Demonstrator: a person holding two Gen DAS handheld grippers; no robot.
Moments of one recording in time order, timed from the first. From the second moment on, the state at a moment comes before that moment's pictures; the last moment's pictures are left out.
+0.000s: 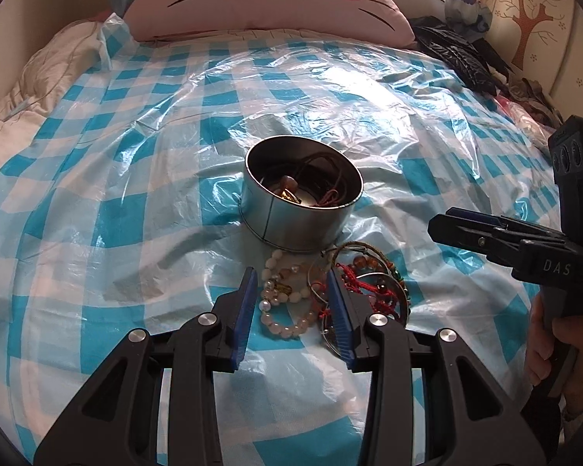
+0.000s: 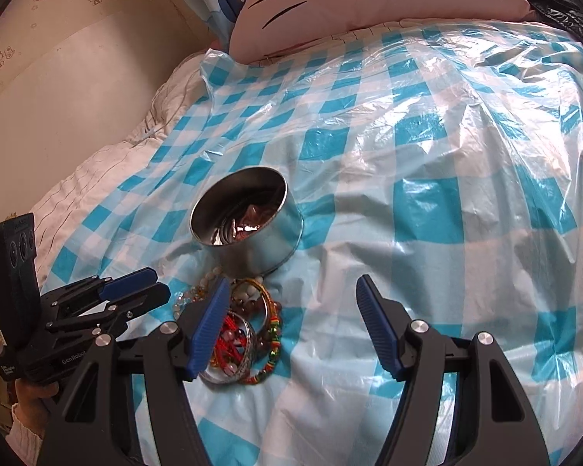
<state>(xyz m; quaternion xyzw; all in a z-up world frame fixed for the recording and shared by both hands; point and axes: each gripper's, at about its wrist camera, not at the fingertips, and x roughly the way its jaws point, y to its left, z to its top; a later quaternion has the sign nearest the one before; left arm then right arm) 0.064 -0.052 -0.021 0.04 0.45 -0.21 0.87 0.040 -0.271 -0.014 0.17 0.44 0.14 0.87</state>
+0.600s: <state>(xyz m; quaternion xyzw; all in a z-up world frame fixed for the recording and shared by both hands) 0.073 -0.073 -0.046 0.03 0.48 -0.24 0.84 0.029 -0.273 -0.030 0.20 0.44 0.14 0.86</state>
